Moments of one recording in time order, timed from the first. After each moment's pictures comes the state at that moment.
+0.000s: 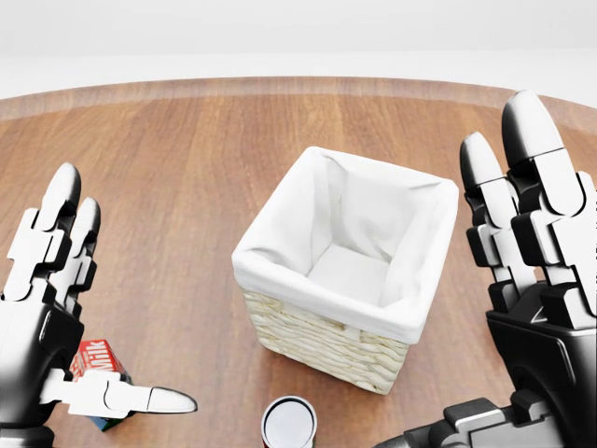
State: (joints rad) left arm 0.13 0.05 0.09 -0.57 0.05 0.06 -0.22; right arm 0.19 -0.01 -0.04 -0.94 0.02 0.08 0.29
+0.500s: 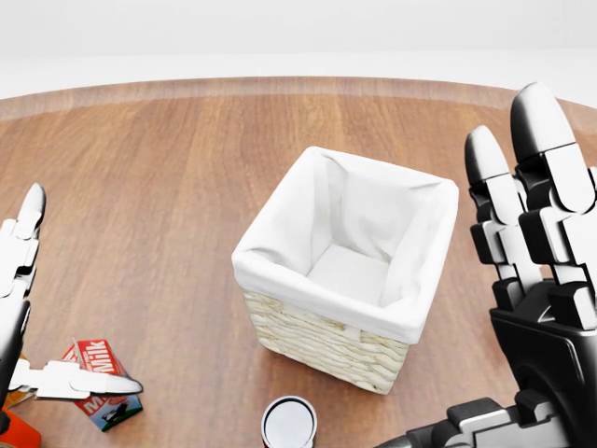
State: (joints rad) left arm 0.06 0.13 0.27 -0.32 0.33 -0.09 -0.23; right arm 0.19 -0.01 -0.04 -0.95 0.03 0.09 0.29
